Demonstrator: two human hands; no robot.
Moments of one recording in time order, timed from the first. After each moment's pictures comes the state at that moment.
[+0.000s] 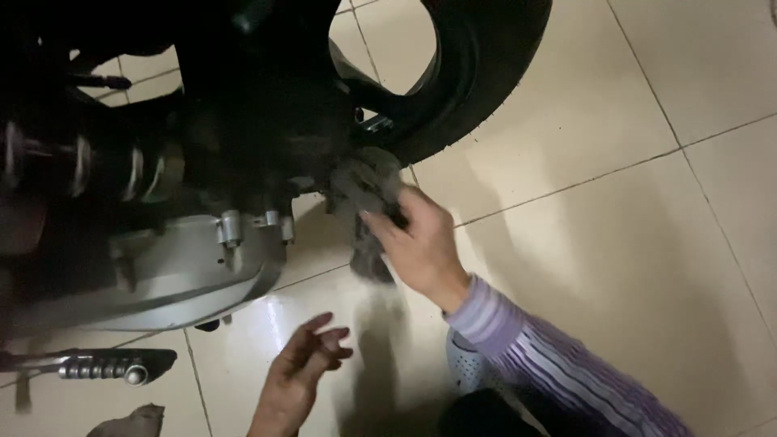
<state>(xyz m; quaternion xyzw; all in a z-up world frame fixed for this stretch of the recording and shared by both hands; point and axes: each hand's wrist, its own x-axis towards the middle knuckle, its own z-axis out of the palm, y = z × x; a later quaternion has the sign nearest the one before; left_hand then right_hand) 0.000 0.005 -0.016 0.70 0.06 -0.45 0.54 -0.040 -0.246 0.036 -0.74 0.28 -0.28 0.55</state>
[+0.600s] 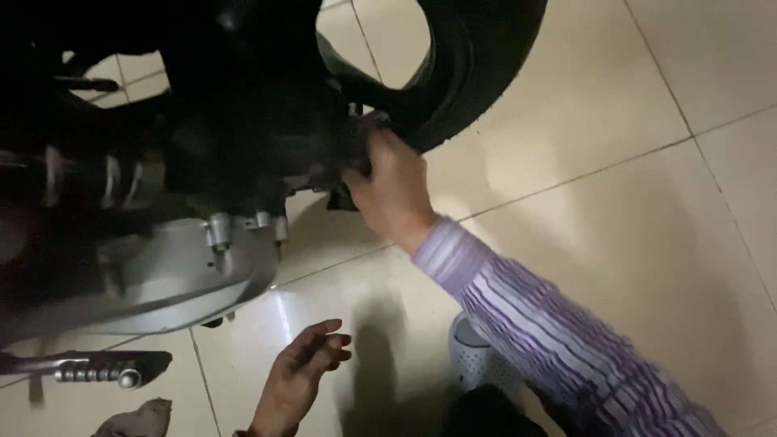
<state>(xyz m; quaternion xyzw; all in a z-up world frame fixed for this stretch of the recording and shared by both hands) -0.002 -0.011 0.007 0.74 0.11 -0.51 0.43 0.010 -0.280 0.013 -0.85 0.26 -0.30 0.35</state>
